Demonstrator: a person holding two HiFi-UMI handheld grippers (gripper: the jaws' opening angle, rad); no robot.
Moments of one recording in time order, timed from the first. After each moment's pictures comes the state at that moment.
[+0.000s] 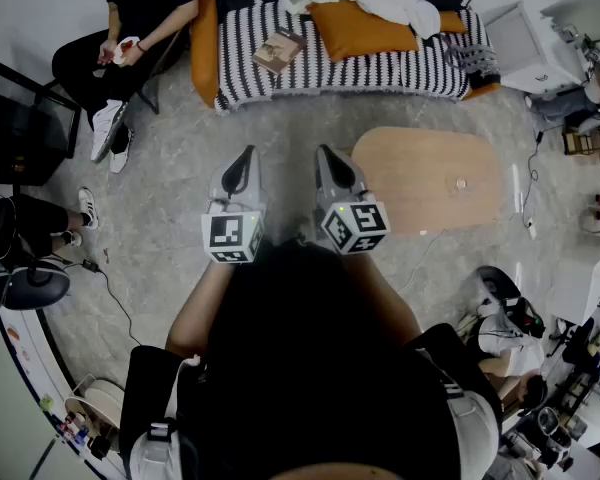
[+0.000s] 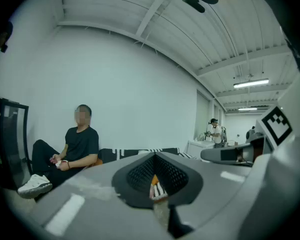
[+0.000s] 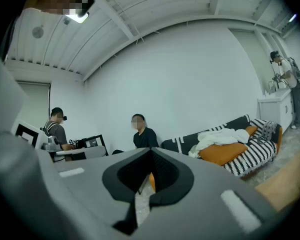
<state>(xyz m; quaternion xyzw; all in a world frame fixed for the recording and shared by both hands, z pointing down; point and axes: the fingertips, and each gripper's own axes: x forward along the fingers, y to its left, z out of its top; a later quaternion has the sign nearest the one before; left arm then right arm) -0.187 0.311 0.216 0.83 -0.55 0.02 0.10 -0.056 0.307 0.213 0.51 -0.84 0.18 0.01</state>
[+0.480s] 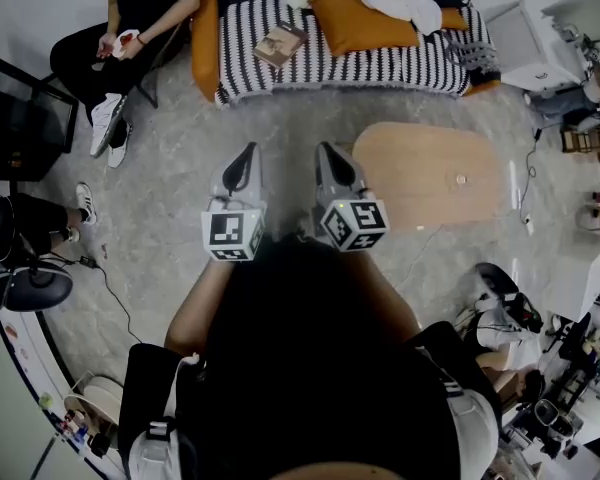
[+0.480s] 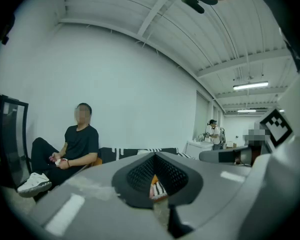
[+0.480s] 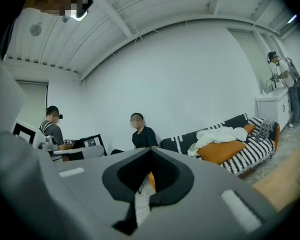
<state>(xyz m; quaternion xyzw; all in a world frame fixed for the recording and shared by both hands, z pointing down) -0.201 0.320 0.216 0.83 -0.55 0.02 0.10 -0.070 0.315 0.217 0.52 -0.83 0.19 0.01</state>
